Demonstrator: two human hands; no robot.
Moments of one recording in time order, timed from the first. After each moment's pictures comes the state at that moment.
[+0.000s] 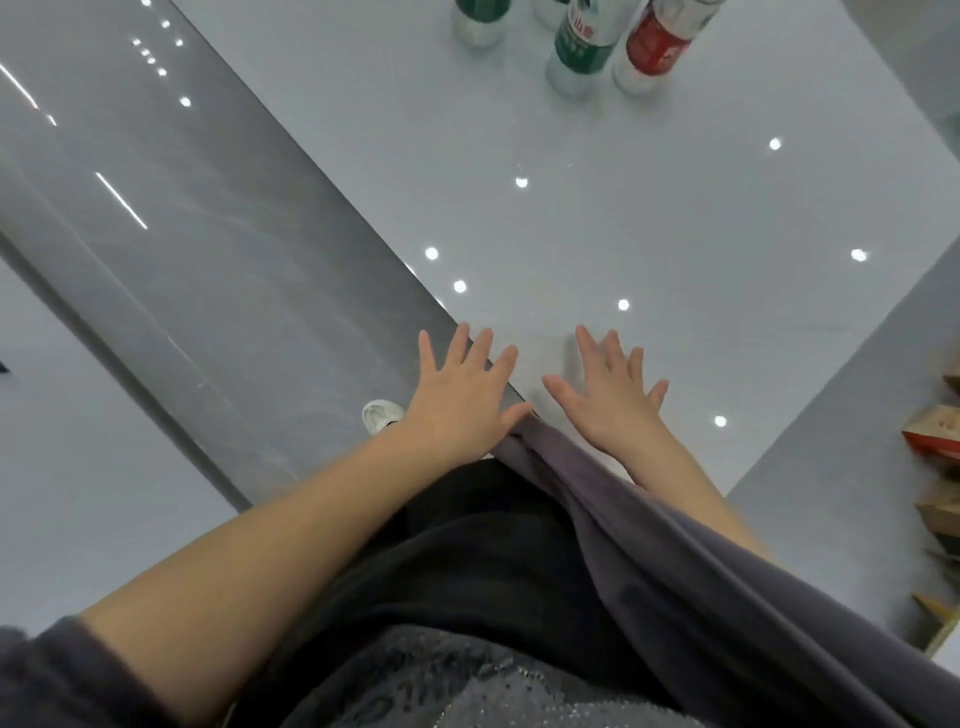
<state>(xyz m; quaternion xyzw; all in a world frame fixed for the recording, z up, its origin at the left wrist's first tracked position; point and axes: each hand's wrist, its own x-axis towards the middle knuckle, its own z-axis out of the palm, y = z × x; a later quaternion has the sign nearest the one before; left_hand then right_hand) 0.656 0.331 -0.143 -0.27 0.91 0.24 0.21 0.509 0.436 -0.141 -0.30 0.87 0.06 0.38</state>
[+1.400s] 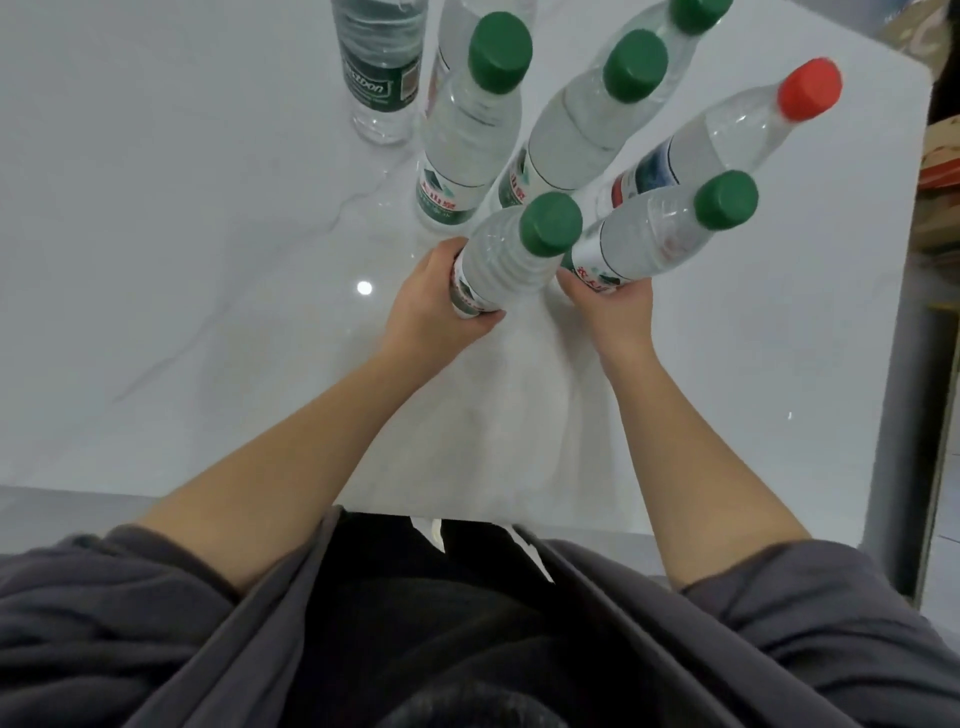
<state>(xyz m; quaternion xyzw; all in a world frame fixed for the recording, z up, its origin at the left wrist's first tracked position) 0.457 -0.084 -0.187 -0.14 0.82 0.56 0.02 0.389 0.106 -0.157 0.17 0.83 -0.52 0.11</state>
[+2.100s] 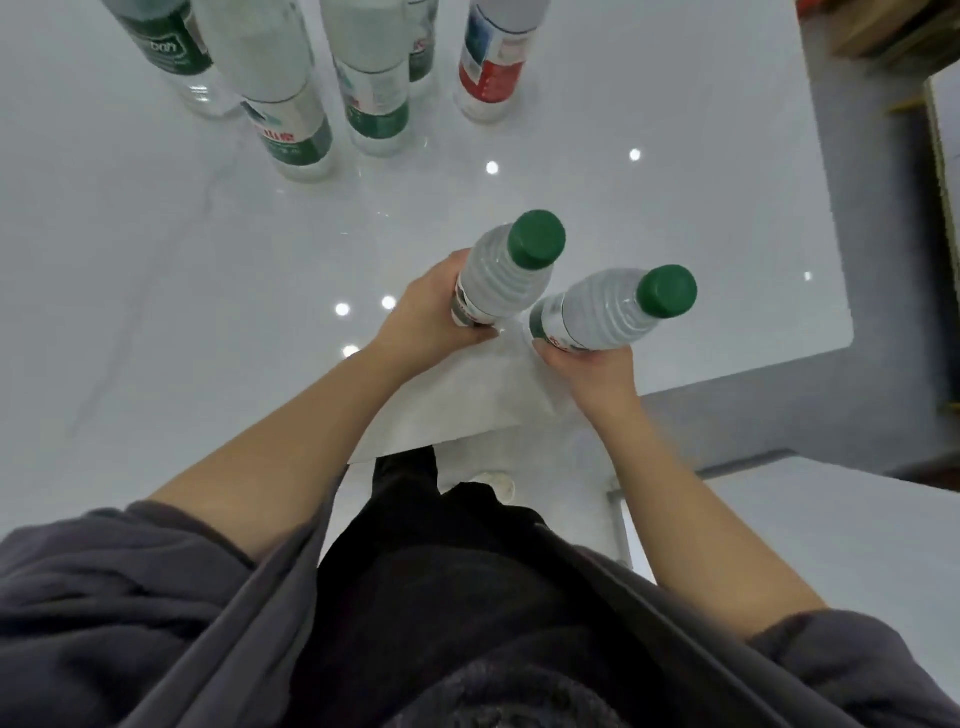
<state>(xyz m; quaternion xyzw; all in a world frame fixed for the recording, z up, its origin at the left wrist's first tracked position) 0.506 -0.012 -0.183 0.08 0.82 0.53 0.20 0.571 0.190 -0.161 0.27 0.81 -0.51 0.09</state>
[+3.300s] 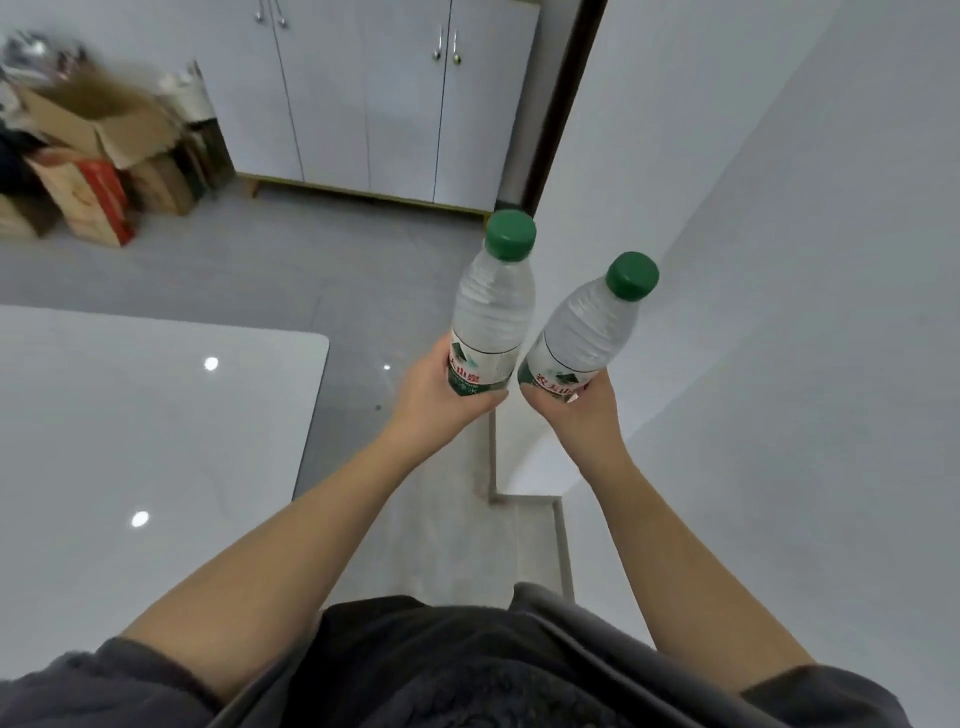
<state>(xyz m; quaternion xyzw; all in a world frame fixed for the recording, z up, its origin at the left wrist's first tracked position) 0.691 0.343 -0.037 0.54 0.57 0.47 0.41 0.874 0.361 -0.033 0.58 0.56 -0.42 -0.43</state>
